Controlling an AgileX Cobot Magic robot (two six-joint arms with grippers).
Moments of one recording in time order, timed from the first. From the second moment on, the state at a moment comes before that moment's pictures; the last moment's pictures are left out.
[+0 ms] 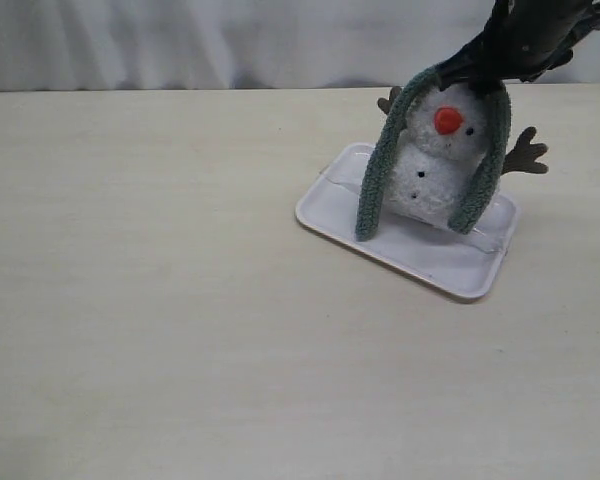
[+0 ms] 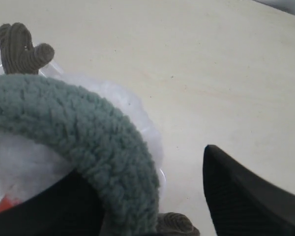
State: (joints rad) left arm -0.06 0.00 0.00 0.02 0.34 -0.02; right arm 0.21 1.89 -1.61 -0.40 0.88 0.17
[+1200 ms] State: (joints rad) left arm -0.06 0.00 0.00 0.02 0.34 -0.02; right arm -0.09 1.91 -1.65 0.54 1.16 -0.46
